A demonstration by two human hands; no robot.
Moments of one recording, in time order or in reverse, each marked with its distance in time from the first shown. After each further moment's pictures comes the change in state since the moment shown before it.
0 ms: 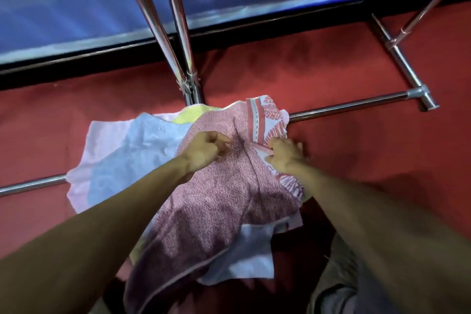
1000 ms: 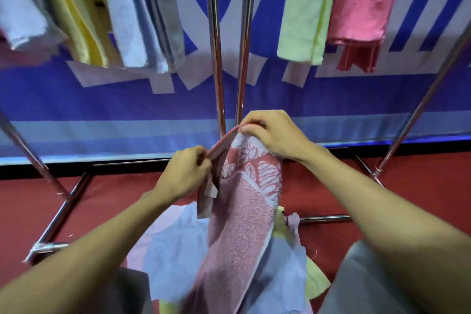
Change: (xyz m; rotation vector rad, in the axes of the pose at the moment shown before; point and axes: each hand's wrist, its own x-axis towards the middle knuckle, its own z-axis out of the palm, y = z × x) left_hand -0.210 0.127 -0.131 0.599 0.720 0.603; right_hand -0.213 -0.159 -0.271 0.300 0.680 -0.945
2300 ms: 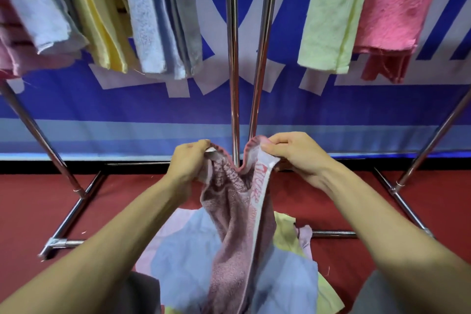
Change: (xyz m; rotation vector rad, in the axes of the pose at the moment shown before) left_hand 0.015 0.015 -0.017 -0.903 0.099 -0.661; right_hand -0.015 -0.006 0.006 0.708 -0.117 0.531
